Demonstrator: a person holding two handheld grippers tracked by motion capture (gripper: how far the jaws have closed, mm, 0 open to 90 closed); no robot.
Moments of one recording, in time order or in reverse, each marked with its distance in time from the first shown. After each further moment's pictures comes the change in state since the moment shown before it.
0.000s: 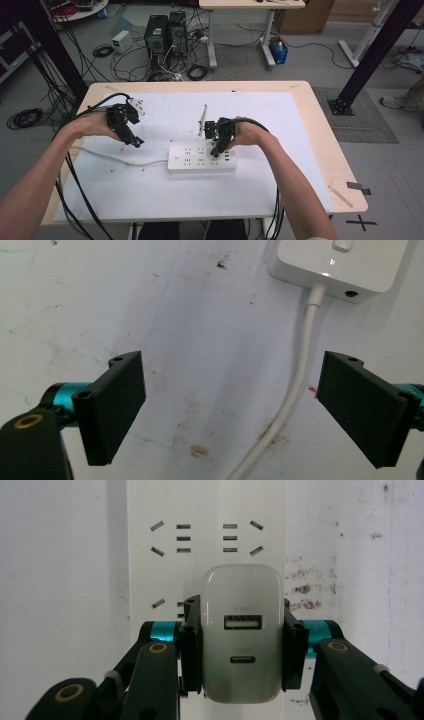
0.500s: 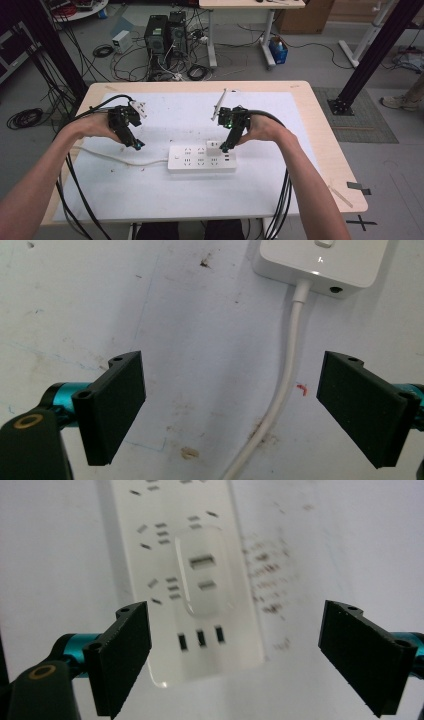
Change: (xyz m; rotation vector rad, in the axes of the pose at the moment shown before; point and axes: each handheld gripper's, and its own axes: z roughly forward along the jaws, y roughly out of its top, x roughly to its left) left arm -0.006 0.003 0.003 0.019 -0.029 0.027; right arm 0.000 -0.028 -0.051 -0.075 -0.081 0.203
